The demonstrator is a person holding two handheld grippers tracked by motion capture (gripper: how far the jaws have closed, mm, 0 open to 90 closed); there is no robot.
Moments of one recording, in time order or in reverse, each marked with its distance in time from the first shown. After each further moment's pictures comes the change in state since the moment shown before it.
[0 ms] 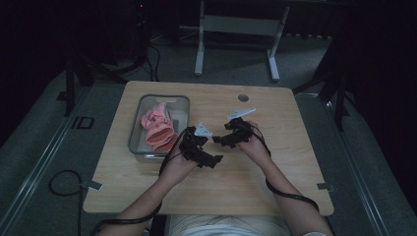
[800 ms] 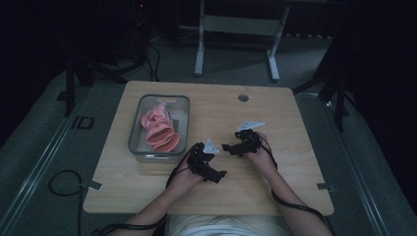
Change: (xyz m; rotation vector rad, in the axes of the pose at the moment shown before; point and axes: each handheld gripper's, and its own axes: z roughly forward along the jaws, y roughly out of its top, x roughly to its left) left arm -0.013 -0.039 0.047 0.052 -0.035 0.039; right arm -0.015 -0.054 -0.001 -0.021 -0.078 0.038
